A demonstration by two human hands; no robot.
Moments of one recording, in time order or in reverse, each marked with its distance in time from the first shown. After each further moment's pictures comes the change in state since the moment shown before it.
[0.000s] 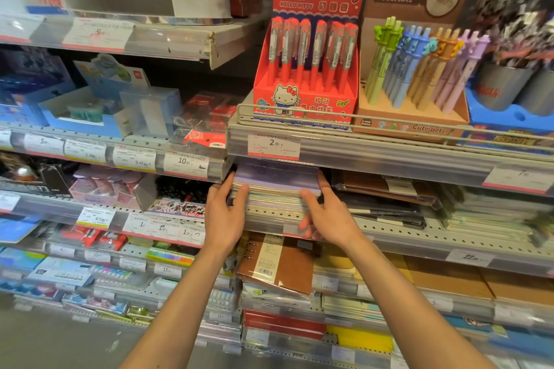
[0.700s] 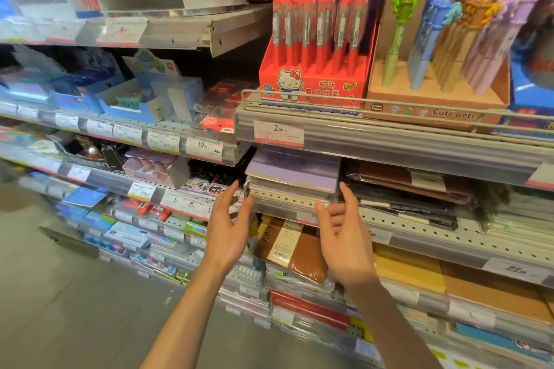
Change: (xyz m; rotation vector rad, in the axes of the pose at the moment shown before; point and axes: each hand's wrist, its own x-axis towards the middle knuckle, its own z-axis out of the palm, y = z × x) left_hand -0.065 0.003 -0.014 0.060 0.071 -0.098; right_hand -0.053 0.028 0.008 0.105 0.190 -0.116
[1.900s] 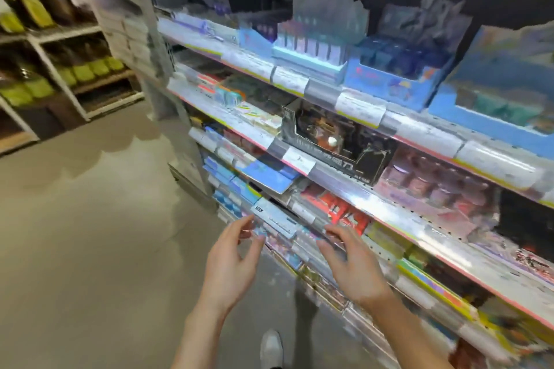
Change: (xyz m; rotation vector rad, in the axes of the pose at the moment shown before) left_hand 0.101 -0.265 -0.476 0.261 0.255 -0.151; right_hand -0.017 -0.177 0.539 -0.223 -0.553 -0.239
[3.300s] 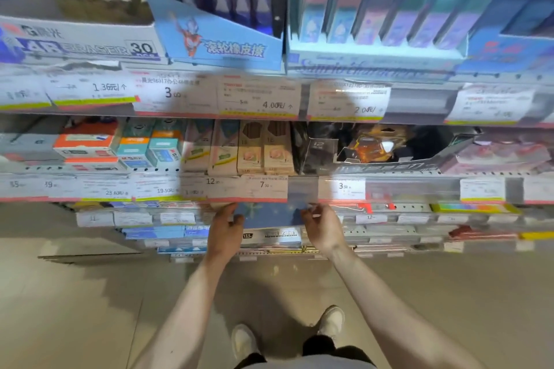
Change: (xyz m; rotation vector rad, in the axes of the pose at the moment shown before) left_hand 0.388 -0.183 0.073 -0.026 -0.797 -0.155; right_hand 0.260 -0.034 0.195 0.240 0.448 0.858
